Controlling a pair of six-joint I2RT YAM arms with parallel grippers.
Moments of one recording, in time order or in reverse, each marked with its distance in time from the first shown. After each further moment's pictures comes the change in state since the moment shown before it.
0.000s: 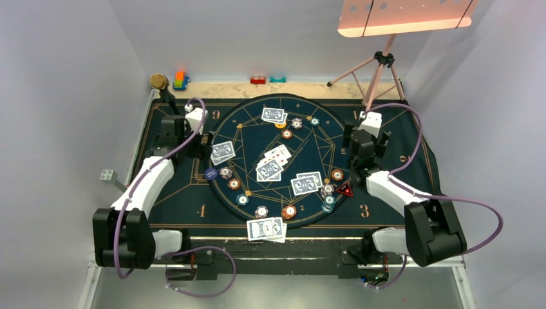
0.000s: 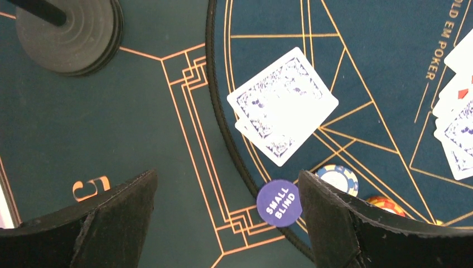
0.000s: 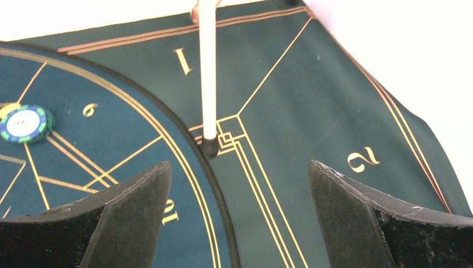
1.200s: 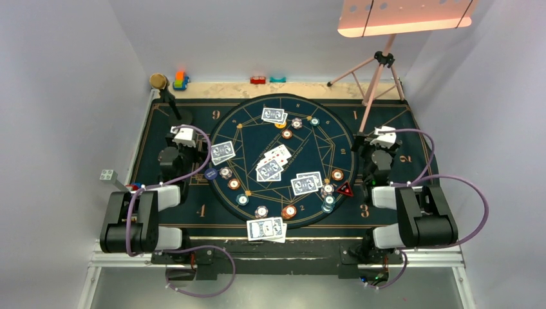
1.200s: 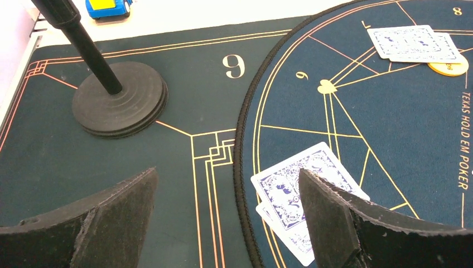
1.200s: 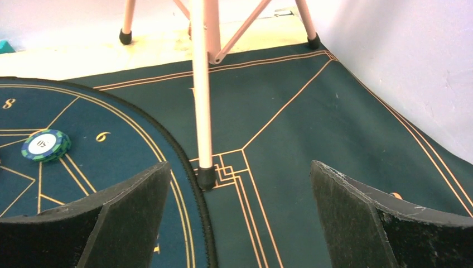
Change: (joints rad) left arm 0.081 0.111 -0.549 1.247 0.045 -0.156; right arm -0.208 0.124 -0.292 0.738 -0.327 -0.079
